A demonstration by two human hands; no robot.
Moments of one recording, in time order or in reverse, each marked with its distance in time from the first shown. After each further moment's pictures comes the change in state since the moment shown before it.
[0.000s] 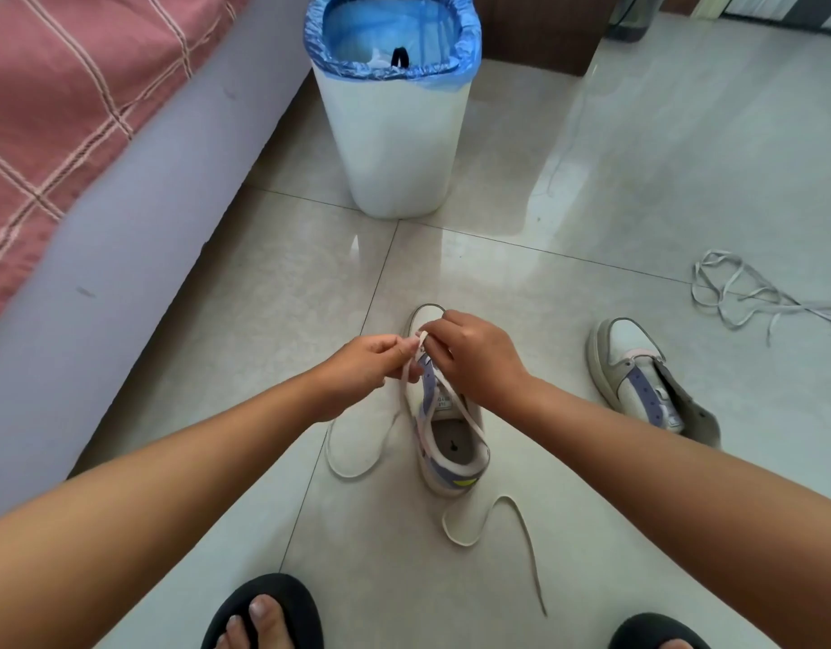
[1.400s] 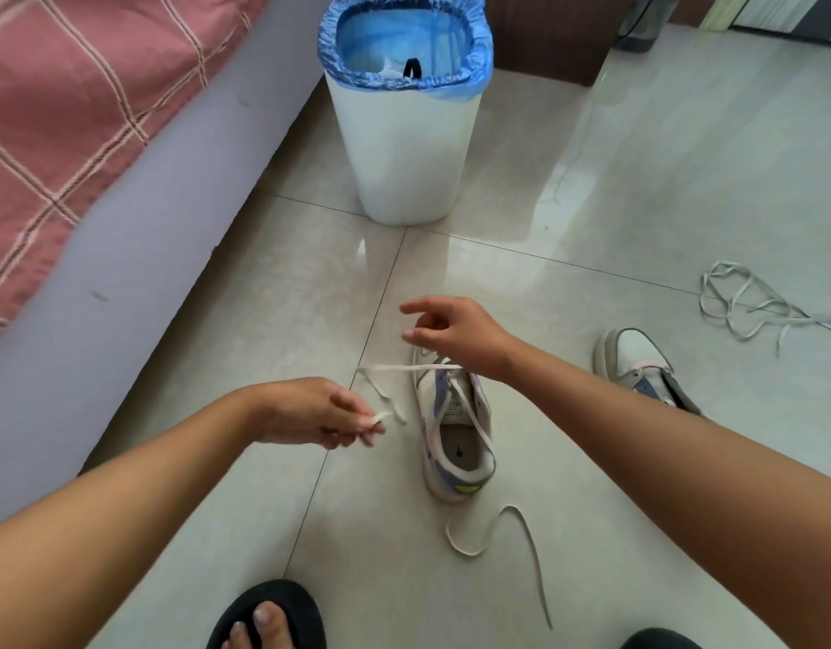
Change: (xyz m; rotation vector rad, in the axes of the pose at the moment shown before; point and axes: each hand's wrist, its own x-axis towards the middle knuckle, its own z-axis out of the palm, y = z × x) left_hand -0.016 -0.038 -0.055 0.005 -0.358 -0.318; right_hand 0.043 -0.010 -0.020 0.691 -0.501 0.517
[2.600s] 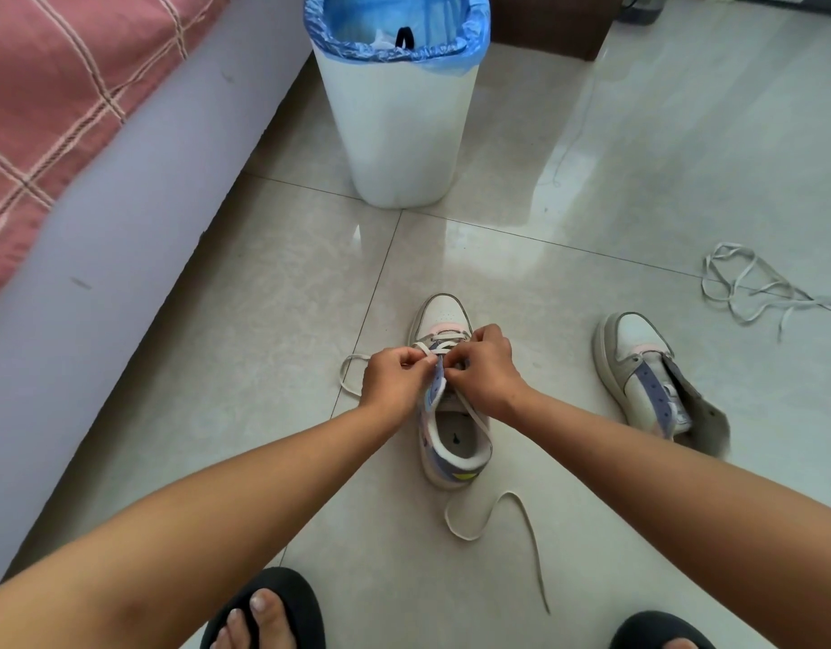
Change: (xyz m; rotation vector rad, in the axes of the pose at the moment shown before) left_hand 0.076 0.027 0.082 -0.134 0.792 0.310; right_hand -0.023 0.061 0.025 -0.336 0.205 0.239
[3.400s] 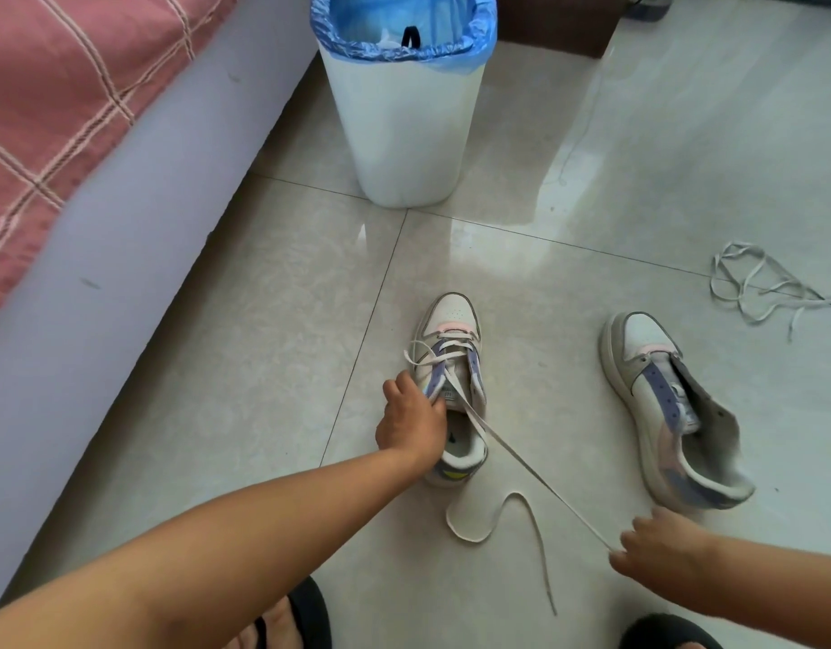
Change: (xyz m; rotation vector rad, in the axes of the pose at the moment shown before) left_hand -0.030 -0.013 0.021 0.577 0.046 -0.127; right_hand -0.136 0.143 -0.050 -1.203 -0.640 -0.452
